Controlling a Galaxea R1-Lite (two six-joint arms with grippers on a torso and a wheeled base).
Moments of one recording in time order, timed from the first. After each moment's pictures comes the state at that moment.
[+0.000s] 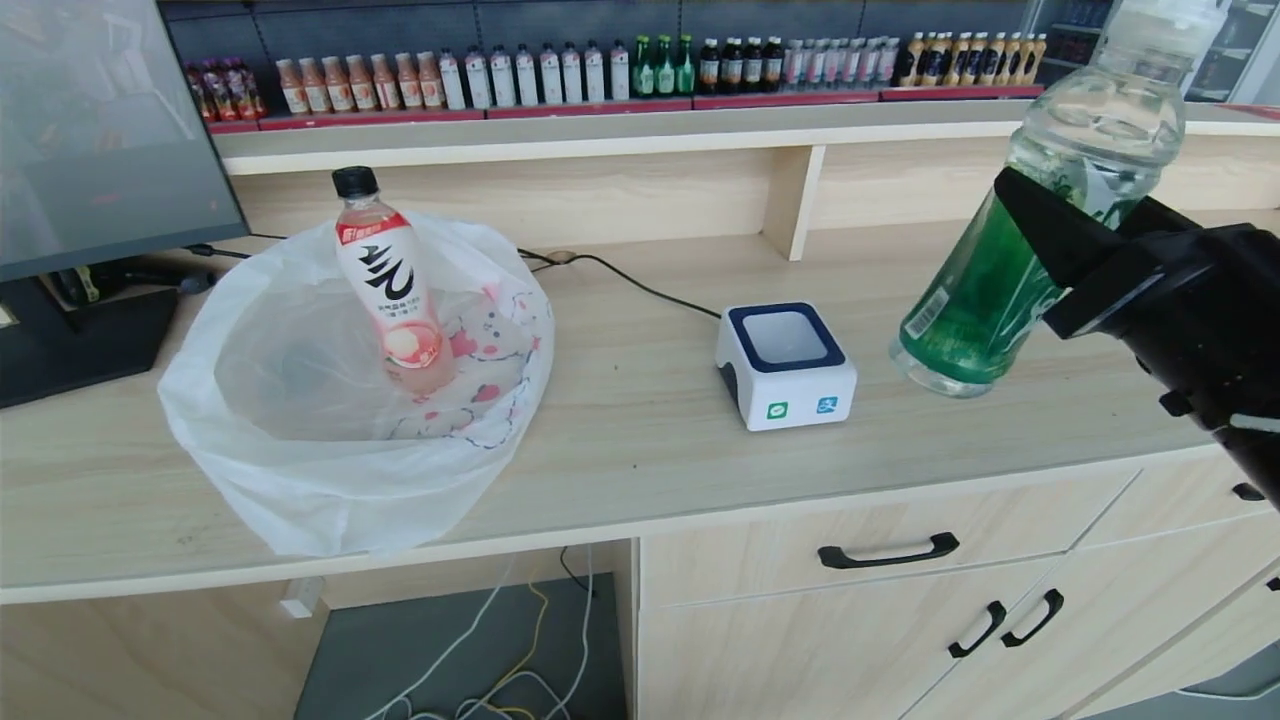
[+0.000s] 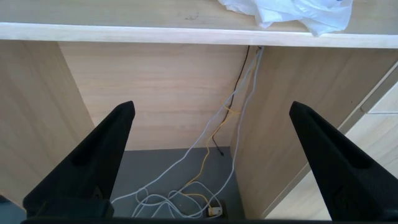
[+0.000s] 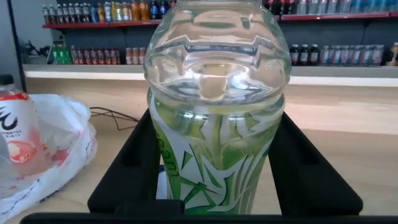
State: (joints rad) left arm 0.00 0.00 0.00 0.00 0.00 0.00; right arm 0.41 1.45 -0.58 -1.37 -0.07 -0.06
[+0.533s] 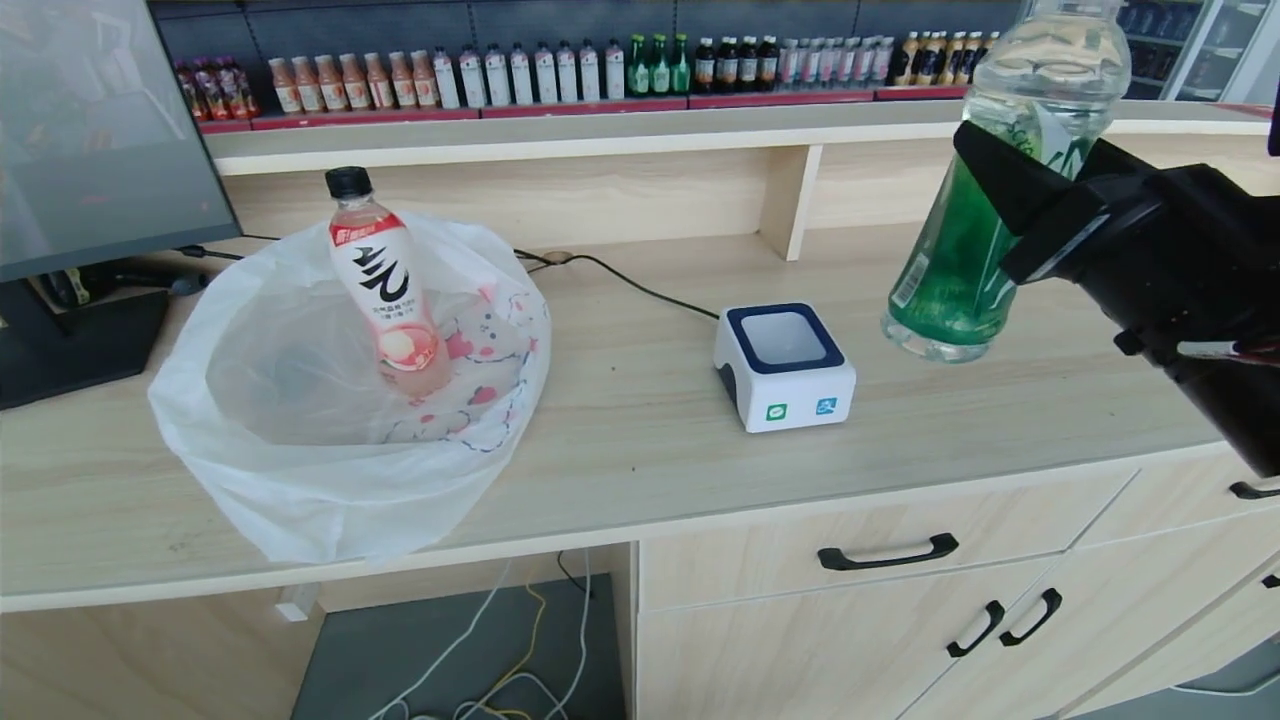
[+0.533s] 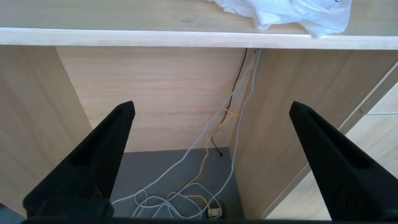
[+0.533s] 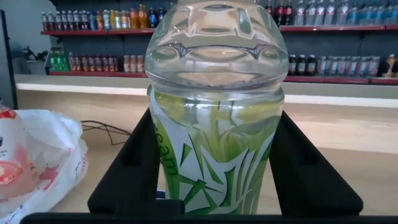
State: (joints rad) left arm 0.00 0.00 0.00 0.00 0.00 0.00; right arm 0.43 1.52 -0.74 -1.31 -0.04 -0.12
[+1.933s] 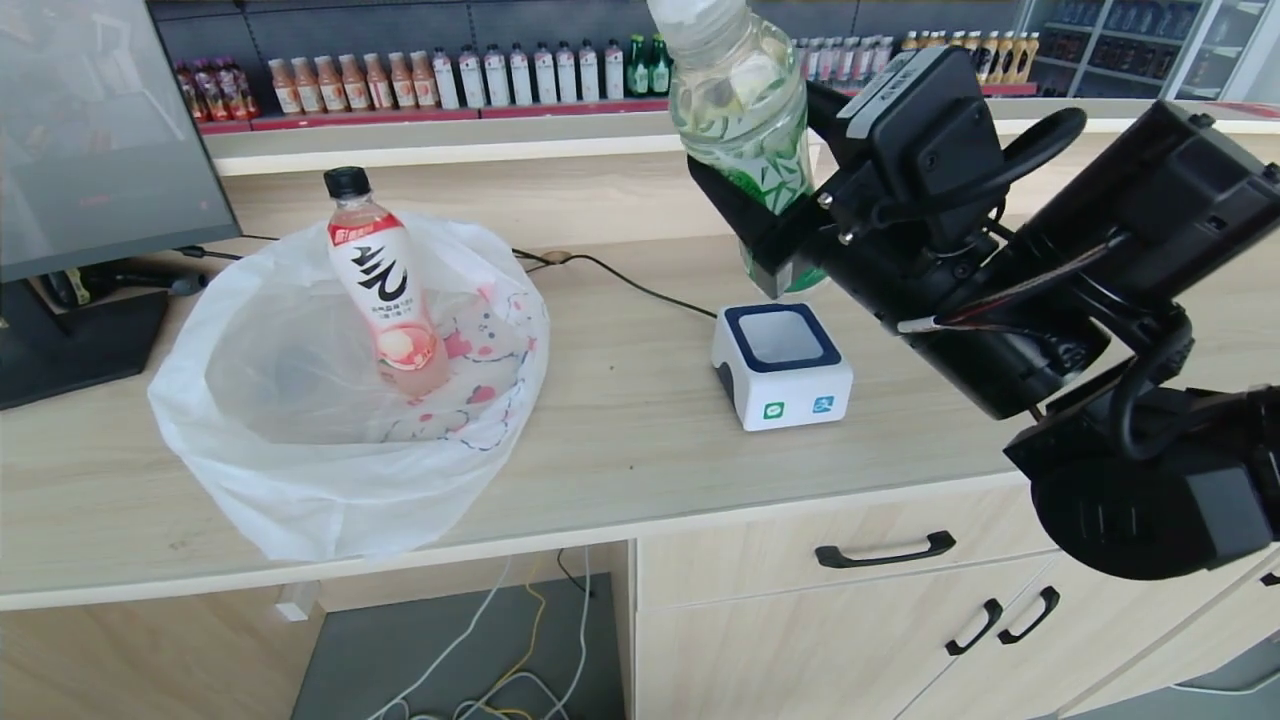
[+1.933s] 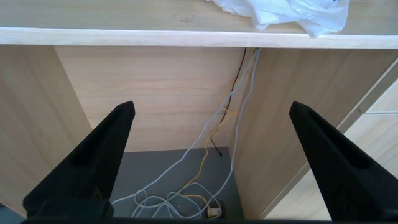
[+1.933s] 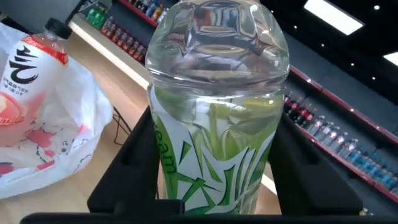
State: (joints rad) left arm 0.00 0.00 0.00 0.00 0.00 0.00; right arm 0.66 1.80 -1.09 -1.25 0.12 -0.79
